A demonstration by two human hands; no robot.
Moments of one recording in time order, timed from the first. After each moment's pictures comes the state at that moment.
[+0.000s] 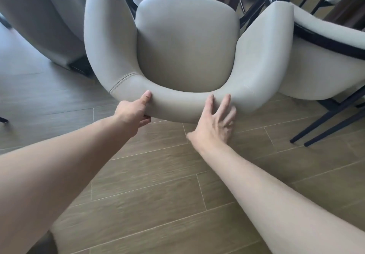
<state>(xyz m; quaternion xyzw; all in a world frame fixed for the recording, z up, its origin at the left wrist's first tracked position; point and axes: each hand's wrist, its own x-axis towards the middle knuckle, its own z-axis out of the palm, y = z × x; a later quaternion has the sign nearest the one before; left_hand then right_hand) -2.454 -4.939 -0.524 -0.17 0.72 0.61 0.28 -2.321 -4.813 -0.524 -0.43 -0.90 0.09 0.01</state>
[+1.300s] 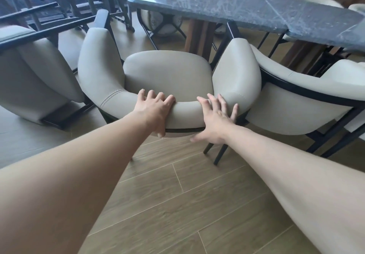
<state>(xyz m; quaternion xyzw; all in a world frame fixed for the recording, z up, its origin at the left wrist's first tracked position) -2.594 -4.800 -0.457 0.48 0.87 -0.13 0.03 -2.458 -4.665 -0.470 -0.31 -0.95 0.07 -0.07</state>
